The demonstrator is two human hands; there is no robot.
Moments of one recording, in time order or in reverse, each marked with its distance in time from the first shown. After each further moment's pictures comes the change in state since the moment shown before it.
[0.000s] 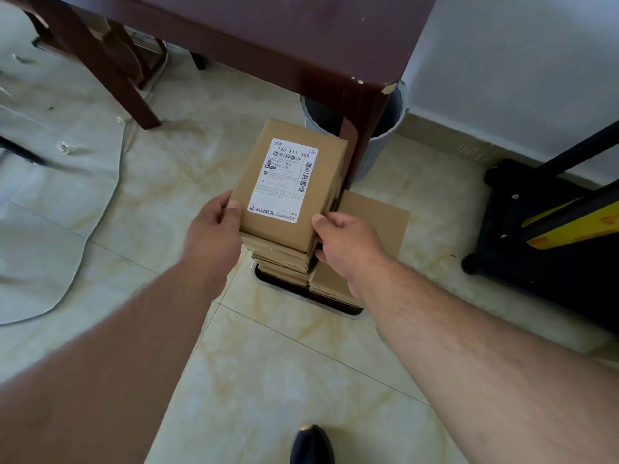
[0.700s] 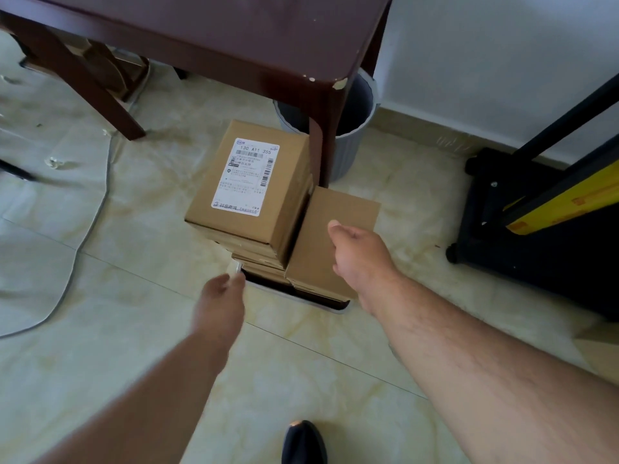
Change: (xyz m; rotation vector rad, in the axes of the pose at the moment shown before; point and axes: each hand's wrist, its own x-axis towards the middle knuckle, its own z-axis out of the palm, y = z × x) left_hand -0.086 -0.064 0.026 0.185 0.010 -0.272; right_hand -0.027 0.023 -0.069 0.006 0.027 0.084
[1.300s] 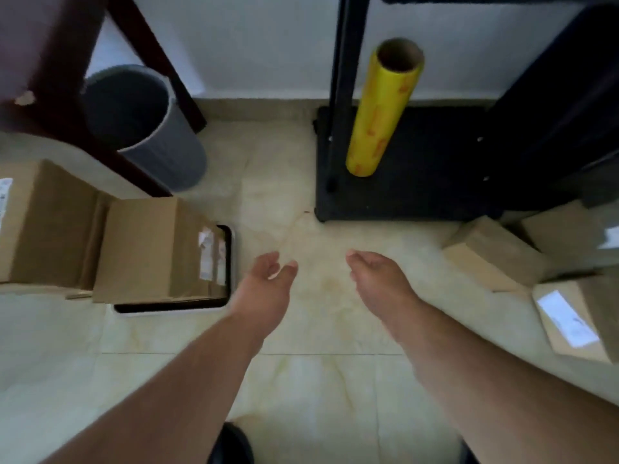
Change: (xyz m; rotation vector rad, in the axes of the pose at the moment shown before) left_hand -0.191 0.015 0.311 0.323 -0.436 0.228; right_hand -0.045 0.177 -0.327 0.046 0.247 0.092
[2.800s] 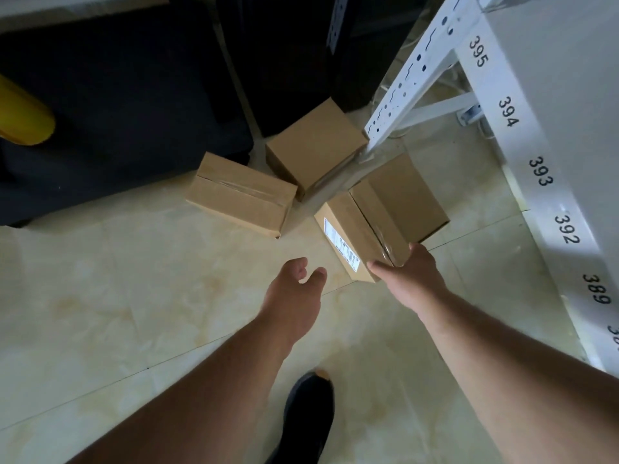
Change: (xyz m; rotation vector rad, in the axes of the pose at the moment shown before) left_hand -0.077 -0.023 0.591 0.322 -0.448 -0.022; right_hand 0.094 0.408 -0.475 -0.156 0.434 0.415
